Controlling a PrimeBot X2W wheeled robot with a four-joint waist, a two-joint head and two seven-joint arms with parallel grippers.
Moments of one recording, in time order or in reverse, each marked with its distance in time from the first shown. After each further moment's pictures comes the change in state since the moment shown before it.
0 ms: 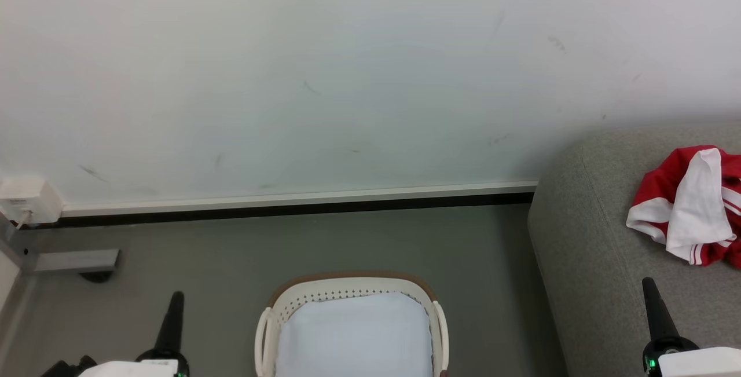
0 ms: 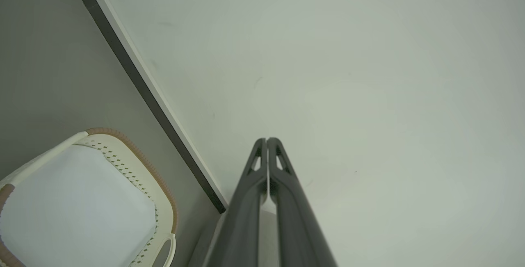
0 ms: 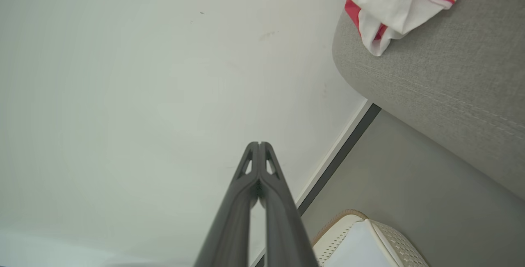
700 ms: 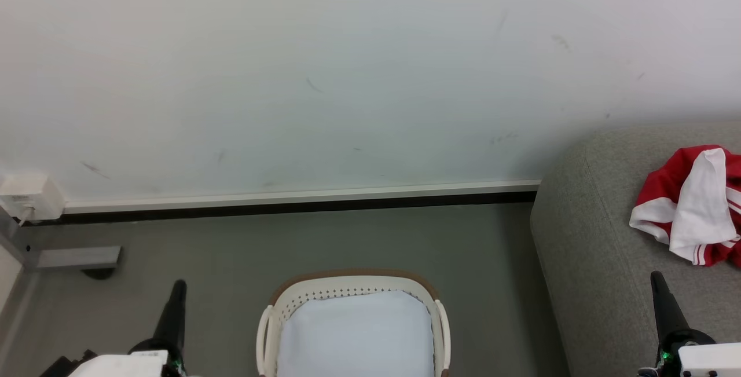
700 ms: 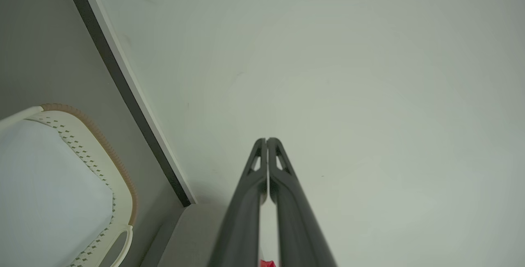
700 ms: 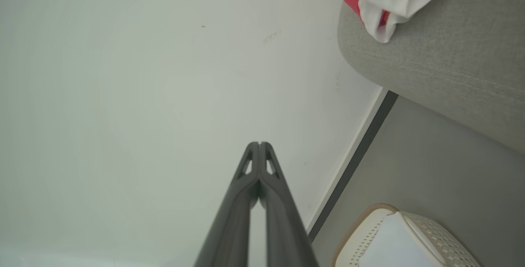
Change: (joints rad) left arm -0.016 0.002 -0.002 -0.018 -0.167 -0.003 0.045; right arm -0.015 0.002 -0.036 -0.006 0.150 0.000 0.049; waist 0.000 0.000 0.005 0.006
